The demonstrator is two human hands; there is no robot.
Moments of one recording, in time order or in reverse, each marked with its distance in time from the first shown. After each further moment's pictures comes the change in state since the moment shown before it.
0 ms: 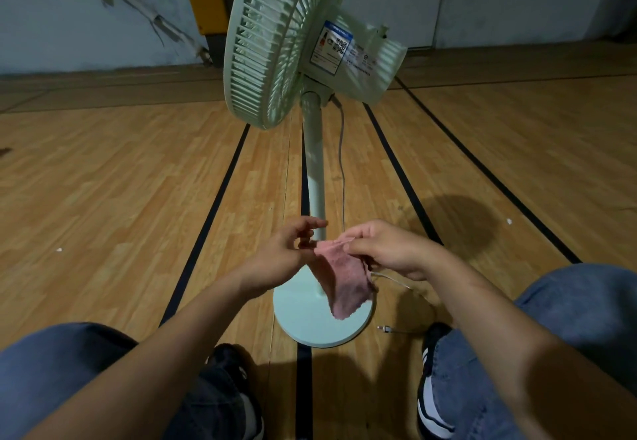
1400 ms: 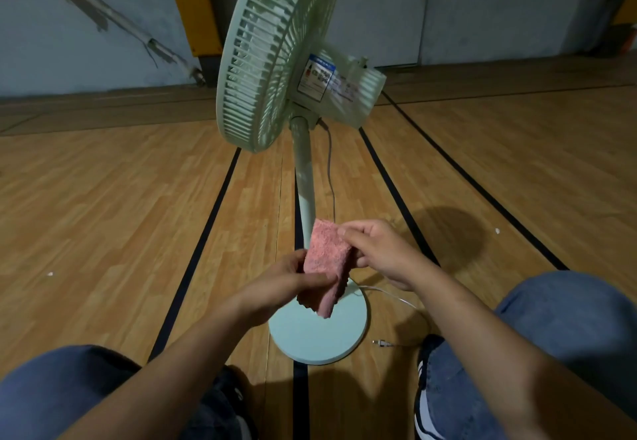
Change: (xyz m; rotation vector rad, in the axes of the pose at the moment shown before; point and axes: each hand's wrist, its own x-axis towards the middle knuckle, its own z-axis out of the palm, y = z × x) left_hand 0.000 0.000 0.016 -0.264 -0.212 -0.097; right_hand -0.006 -0.008 0.000 0.126 0.263 -0.179
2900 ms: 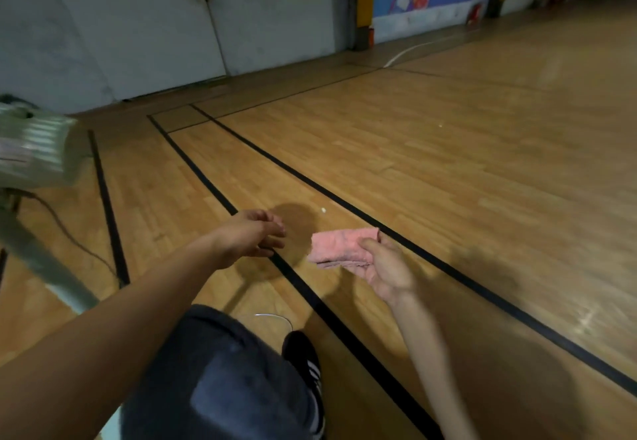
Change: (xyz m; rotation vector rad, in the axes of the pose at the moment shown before) left_hand 0.201 0.140 0.234 0.323 -0.174 -0.016; right_hand -0.191 0.133 -0.238 0.838 0.935 0.085
